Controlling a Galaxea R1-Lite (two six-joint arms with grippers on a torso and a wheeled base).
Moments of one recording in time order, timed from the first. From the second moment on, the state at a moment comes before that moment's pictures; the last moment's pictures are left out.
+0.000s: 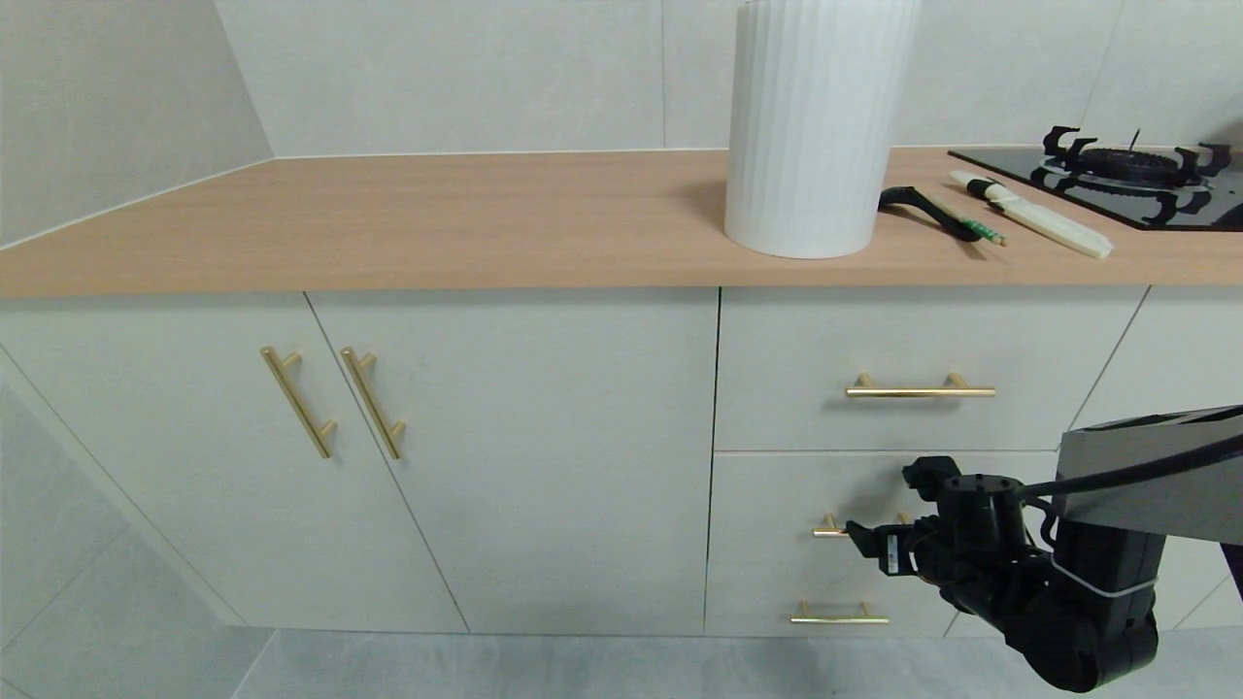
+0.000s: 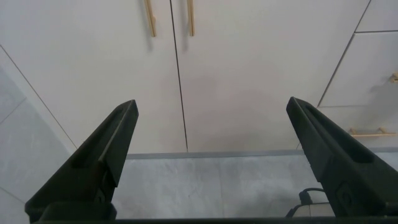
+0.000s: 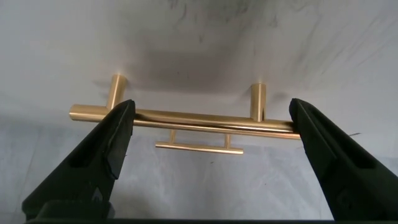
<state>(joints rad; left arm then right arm) 0.00 0.00 0.00 0.00 -0.03 0.01 0.25 2.37 -0.56 -1.30 -0.14 0.12</state>
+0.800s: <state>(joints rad) 0.00 0.00 0.00 0.00 -0.03 0.01 0.25 2.33 -0.49 -1.19 -0.15 0.11</state>
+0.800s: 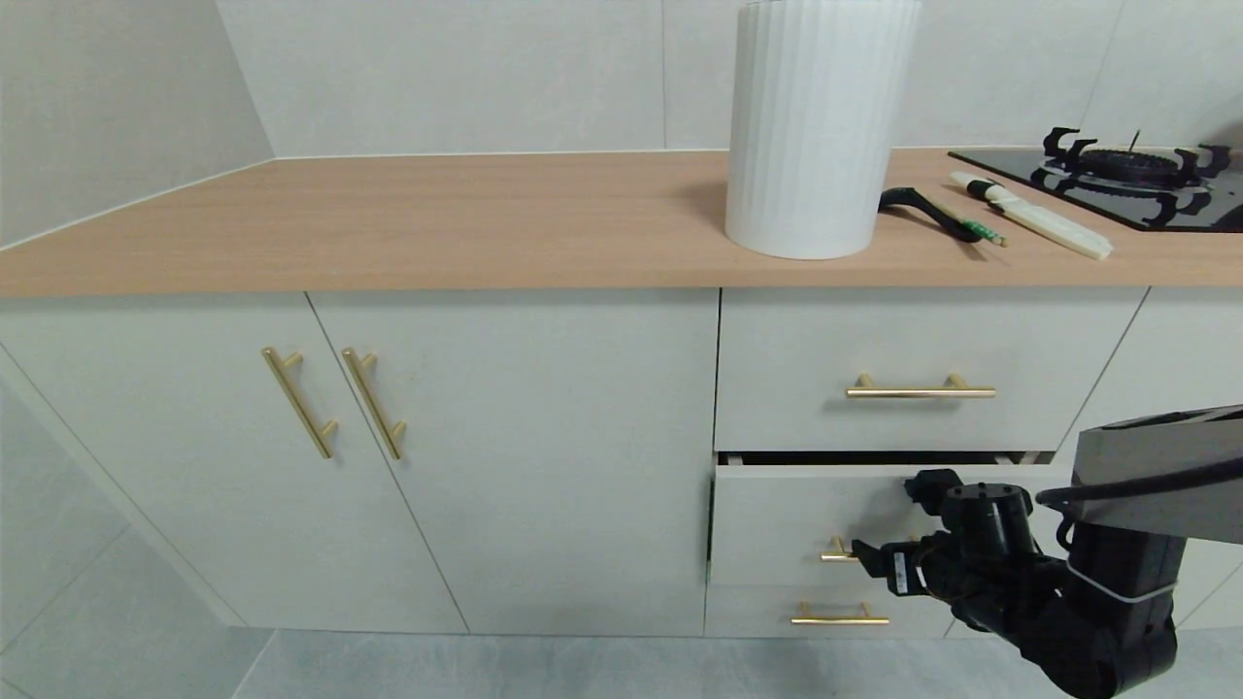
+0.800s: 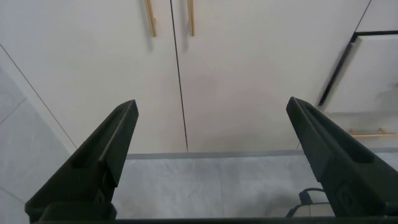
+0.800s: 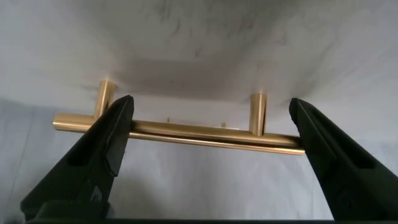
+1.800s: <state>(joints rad) 0.00 0.00 0.00 0.00 -0.03 0.01 0.31 1.56 -0.55 -0.51 -0.14 0.10</state>
